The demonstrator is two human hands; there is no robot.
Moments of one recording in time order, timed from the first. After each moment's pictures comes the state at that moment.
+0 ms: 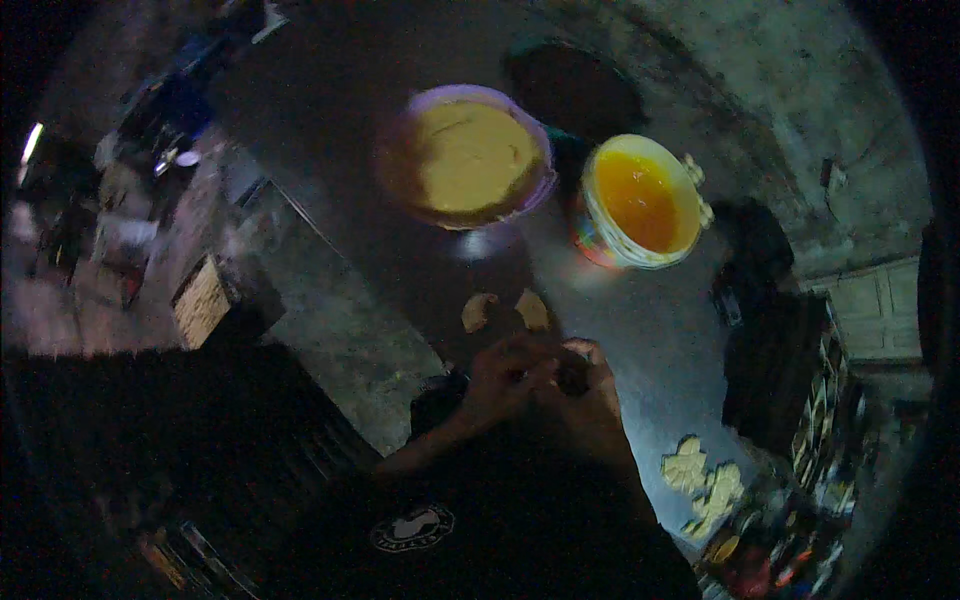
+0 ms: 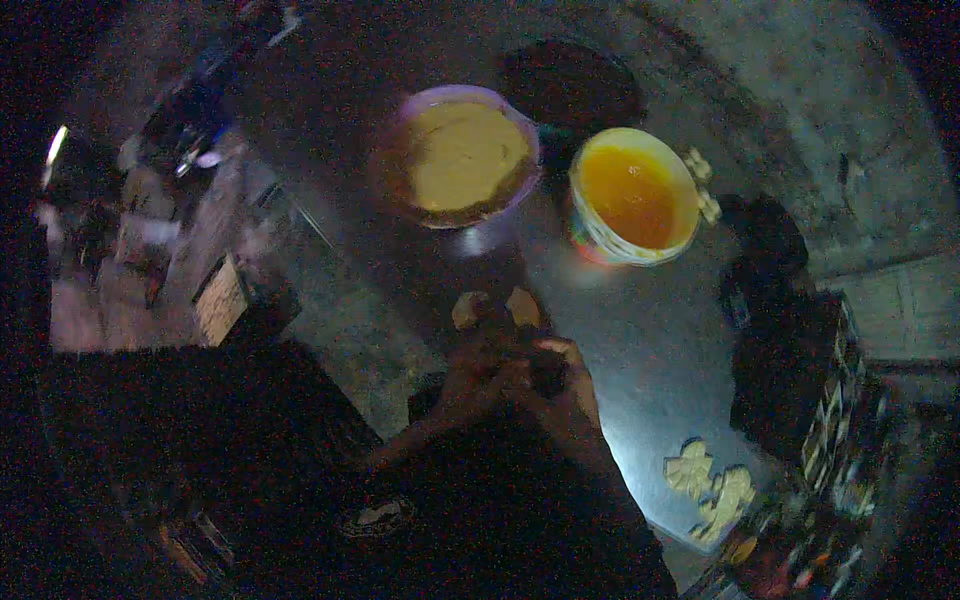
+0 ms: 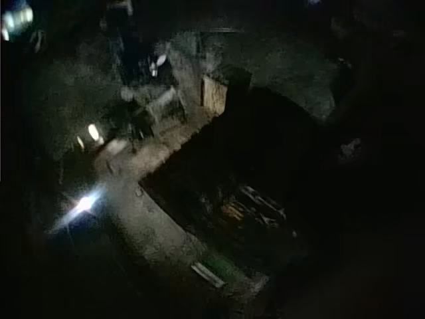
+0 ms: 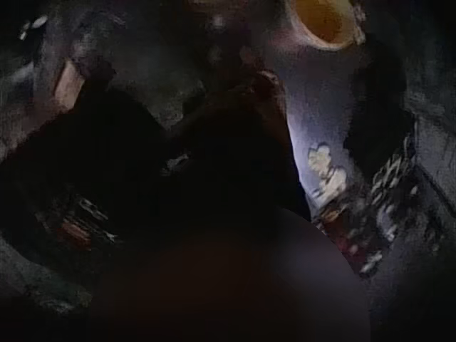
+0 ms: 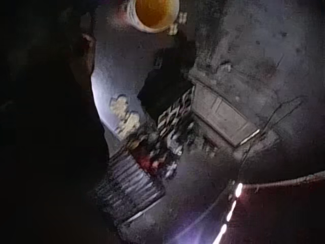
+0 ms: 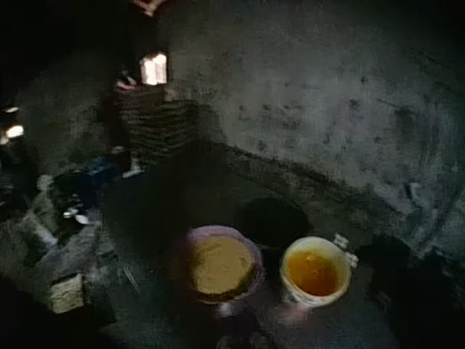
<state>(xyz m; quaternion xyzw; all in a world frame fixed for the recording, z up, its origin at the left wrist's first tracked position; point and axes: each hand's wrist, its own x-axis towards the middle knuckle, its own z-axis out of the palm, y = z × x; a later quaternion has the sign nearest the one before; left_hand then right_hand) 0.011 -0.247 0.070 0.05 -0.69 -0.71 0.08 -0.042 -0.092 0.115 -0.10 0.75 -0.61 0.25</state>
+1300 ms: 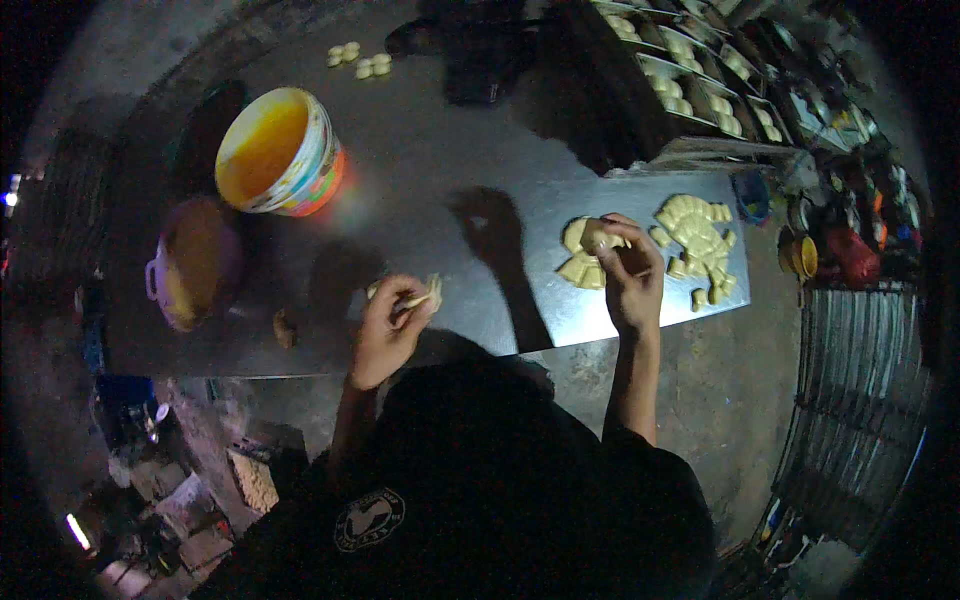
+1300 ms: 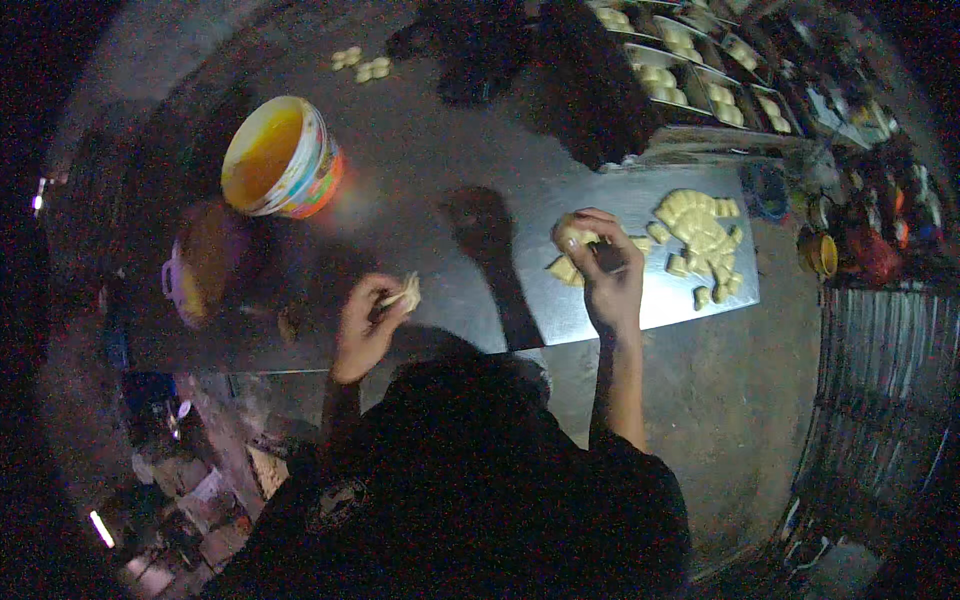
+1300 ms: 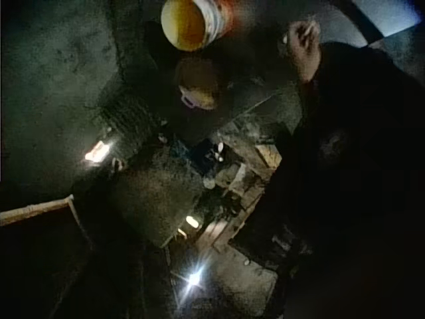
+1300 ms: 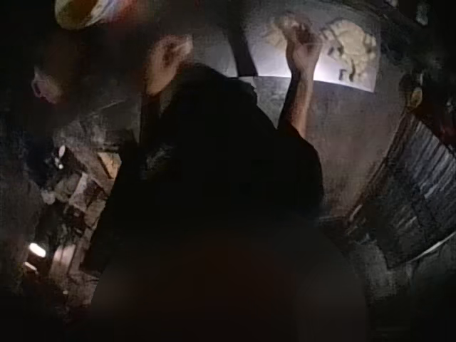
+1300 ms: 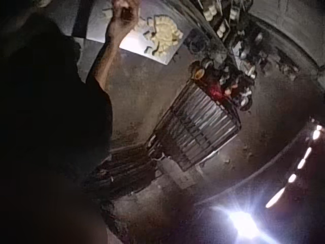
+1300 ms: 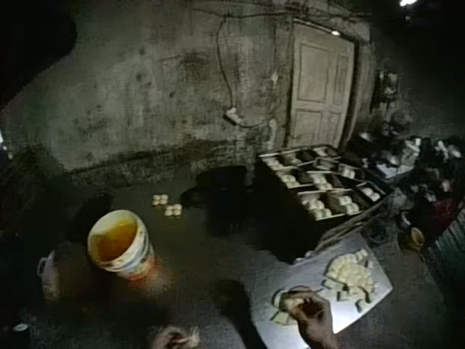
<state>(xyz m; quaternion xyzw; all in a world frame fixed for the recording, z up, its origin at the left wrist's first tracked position) -0.008 -0.061 0.079 -0.12 -0.74 -0.63 -0.19 0.055 0.248 0.097 0.14 0.67 -0.69 -0.25</state>
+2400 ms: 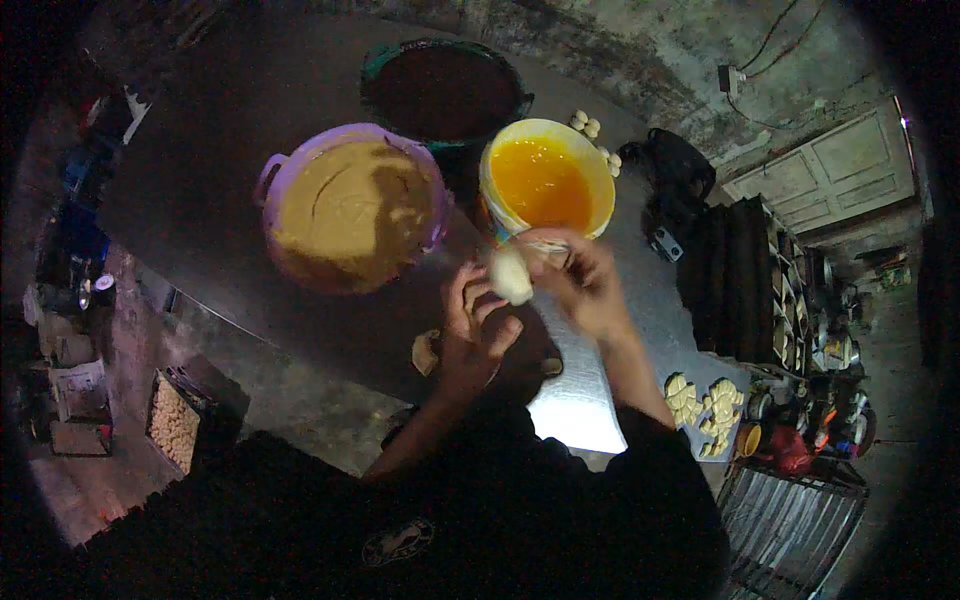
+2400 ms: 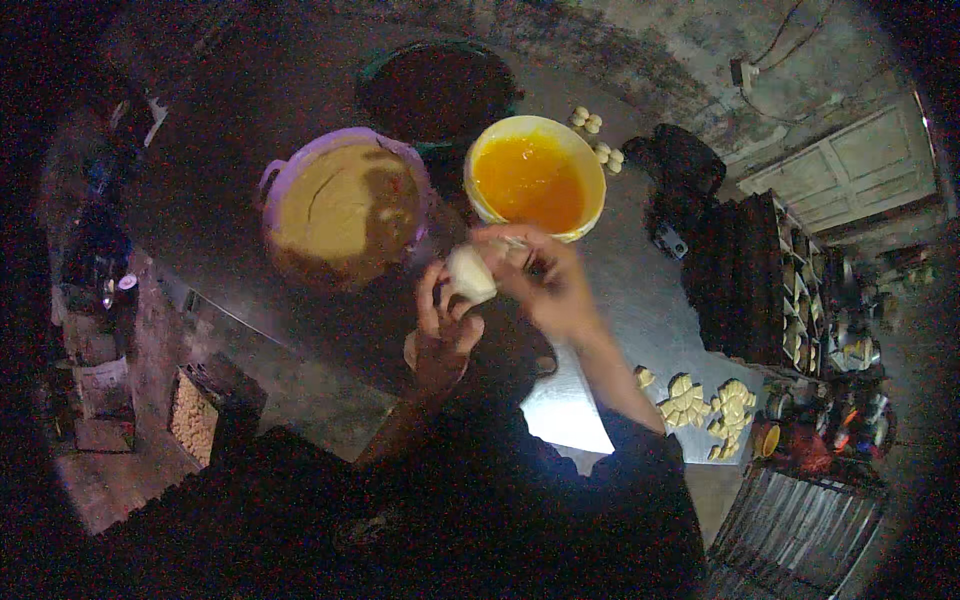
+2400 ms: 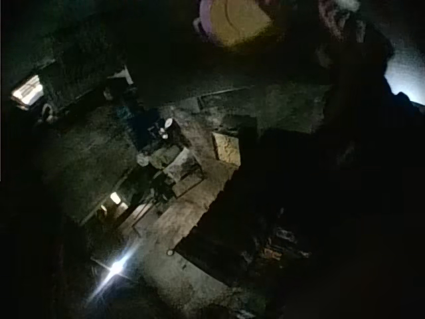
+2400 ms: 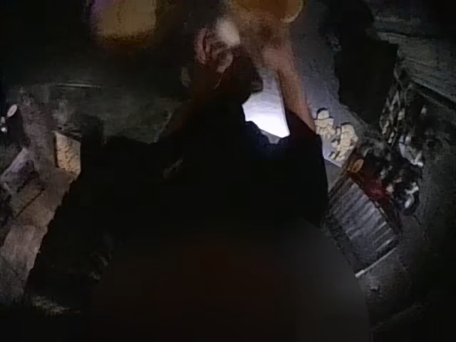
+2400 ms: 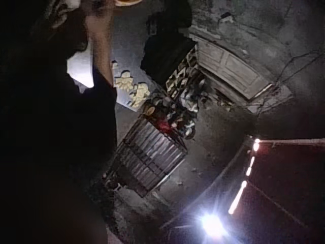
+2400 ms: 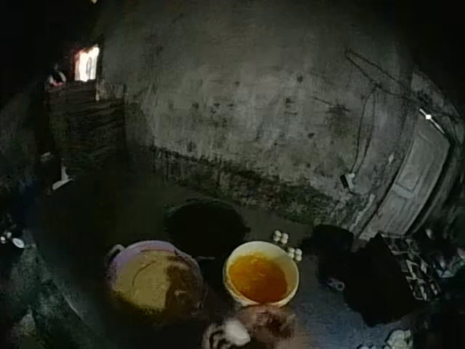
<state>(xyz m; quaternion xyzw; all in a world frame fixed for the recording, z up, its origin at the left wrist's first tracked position) -0.097 -0.251 0.071 0.02 -0.46 -0.88 0.11 -0.176 -0.119 0.151 -0.16 0.70 -0.68 0.12</state>
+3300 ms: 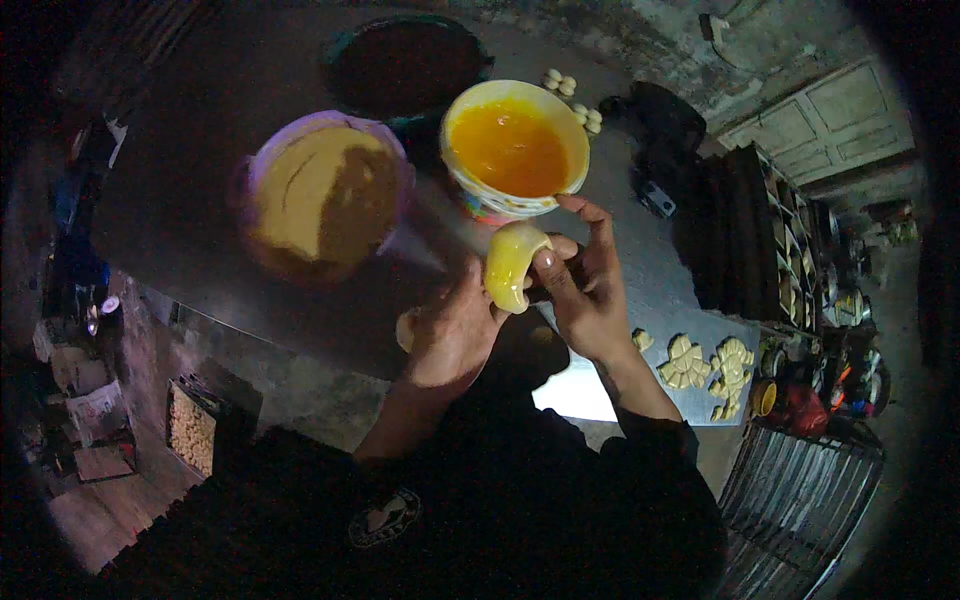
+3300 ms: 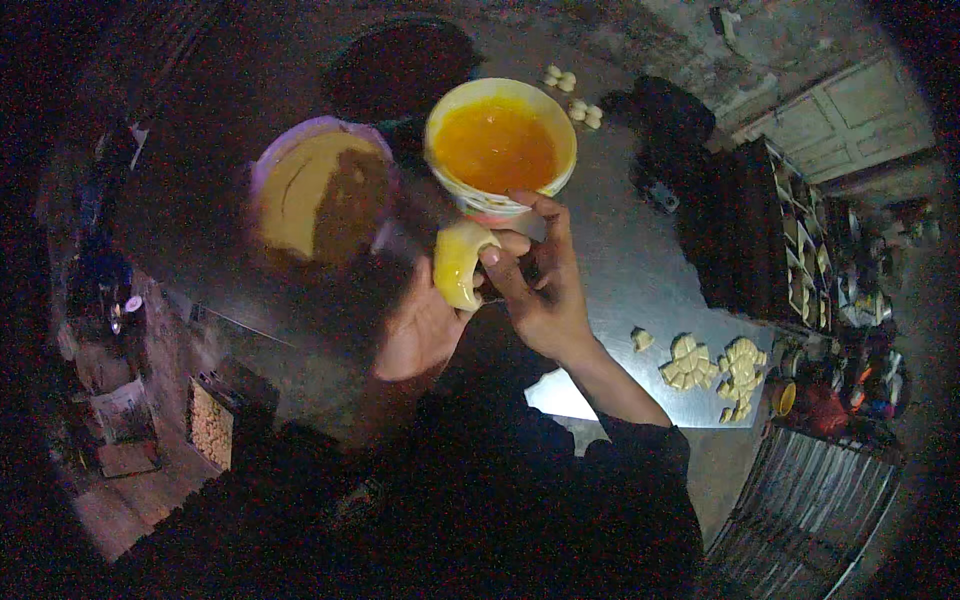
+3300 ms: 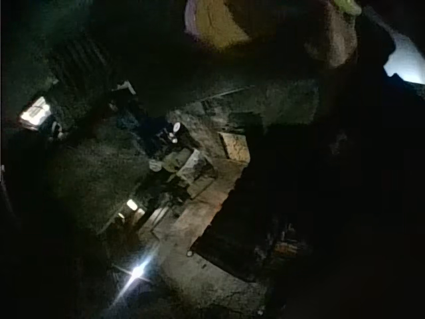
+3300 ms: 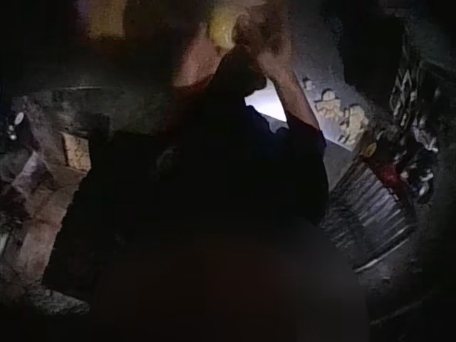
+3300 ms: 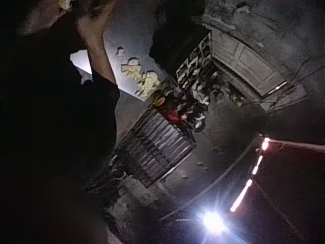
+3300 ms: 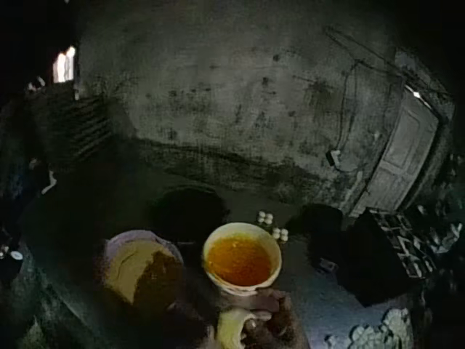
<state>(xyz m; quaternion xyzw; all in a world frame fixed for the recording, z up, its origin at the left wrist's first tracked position) -0.096 -0.249 0.132 0.01 -0.20 -0.96 -0.18 -0.122 -0.104 0.189 -0.06 0.65 -0.75 0.08</state>
